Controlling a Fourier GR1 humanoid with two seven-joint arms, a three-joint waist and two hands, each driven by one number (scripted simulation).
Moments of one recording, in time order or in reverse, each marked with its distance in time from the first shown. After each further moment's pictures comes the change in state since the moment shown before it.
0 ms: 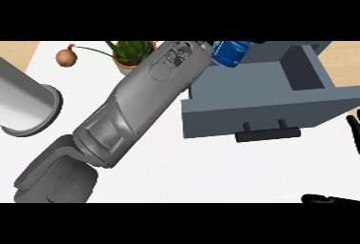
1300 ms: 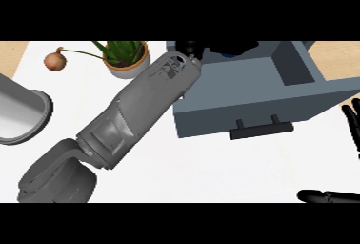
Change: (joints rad) left arm 0.056 0.000 -0.160 0.083 0.111 0.142 -0.110; right arm -0.068 -0.017 0.032 -0.021 0.007 -0.004 0.047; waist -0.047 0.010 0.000
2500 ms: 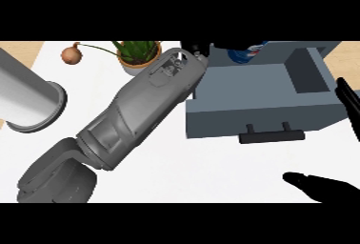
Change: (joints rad) left arm -0.010 0.000 0.021 -0.062 0.155 0.070 -0.081; right arm -0.078 -0.182 0.176 -0.040 0.606 -0.023 -0.129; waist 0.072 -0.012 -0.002
